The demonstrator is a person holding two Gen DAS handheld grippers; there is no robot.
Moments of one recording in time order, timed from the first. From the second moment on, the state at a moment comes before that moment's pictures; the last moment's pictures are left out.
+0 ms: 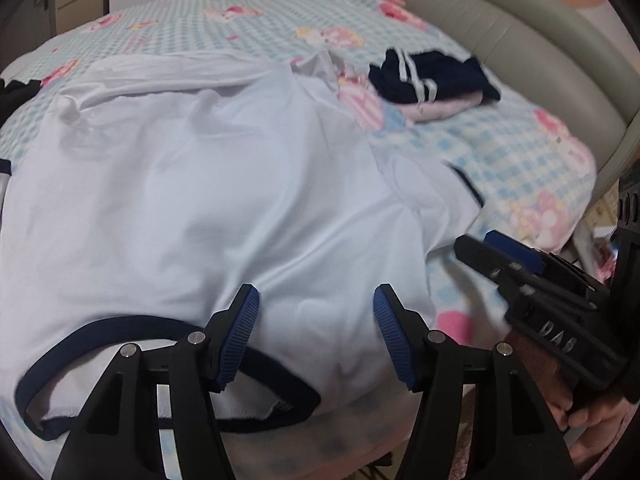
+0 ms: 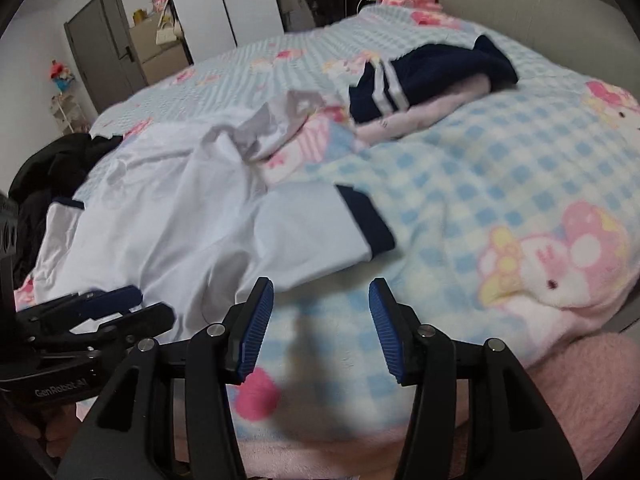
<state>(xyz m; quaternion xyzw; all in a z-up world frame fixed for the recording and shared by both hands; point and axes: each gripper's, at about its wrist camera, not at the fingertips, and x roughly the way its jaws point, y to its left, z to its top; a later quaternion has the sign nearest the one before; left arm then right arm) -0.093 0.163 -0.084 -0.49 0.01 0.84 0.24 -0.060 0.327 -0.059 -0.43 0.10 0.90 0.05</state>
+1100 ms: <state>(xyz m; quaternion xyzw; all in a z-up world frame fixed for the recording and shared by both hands) -0.090 0.155 -0.081 -0.49 -0.03 0.83 0.26 -0.060 0.330 -0.054 -0.40 0.09 0.91 0.06</state>
